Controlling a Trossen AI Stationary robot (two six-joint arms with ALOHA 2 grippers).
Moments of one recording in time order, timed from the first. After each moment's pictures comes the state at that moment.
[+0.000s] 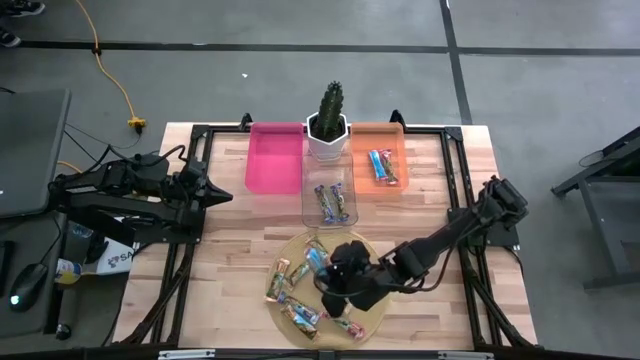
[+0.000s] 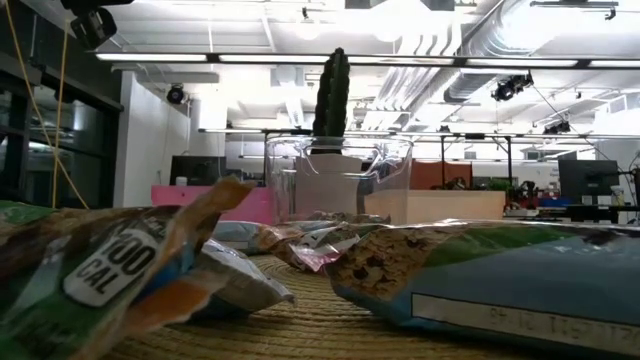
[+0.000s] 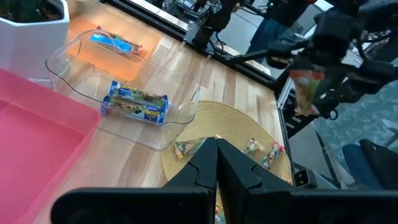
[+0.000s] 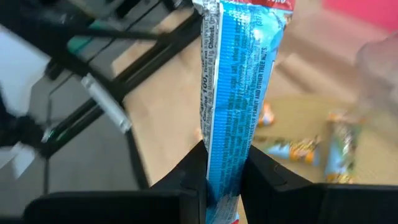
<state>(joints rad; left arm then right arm) -0.03 0.40 0.78 -0.73 -0.02 -0.48 0.54 1.80 1.56 -0.44 0.54 1.03</state>
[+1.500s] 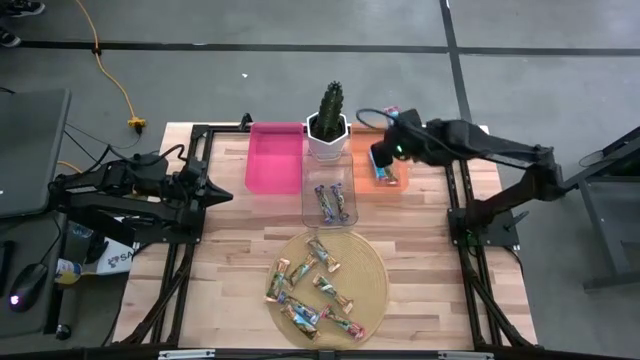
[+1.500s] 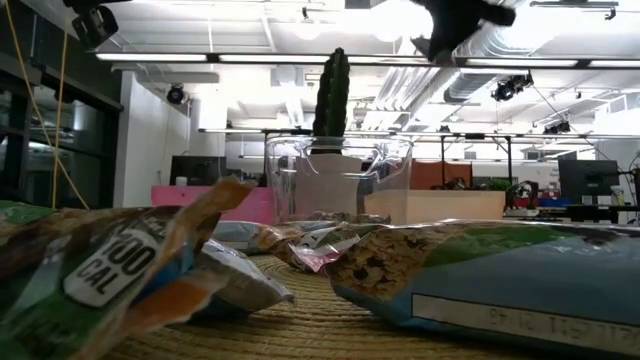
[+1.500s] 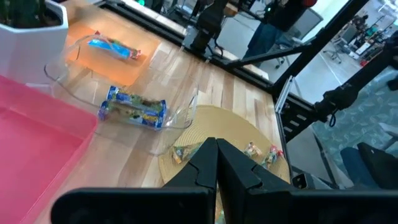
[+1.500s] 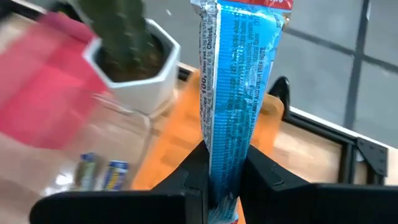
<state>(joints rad) -0.03 0.40 0.78 -0.71 -0.02 -0.48 -0.21 1.40 1.56 -1.22 0.61 0.79</state>
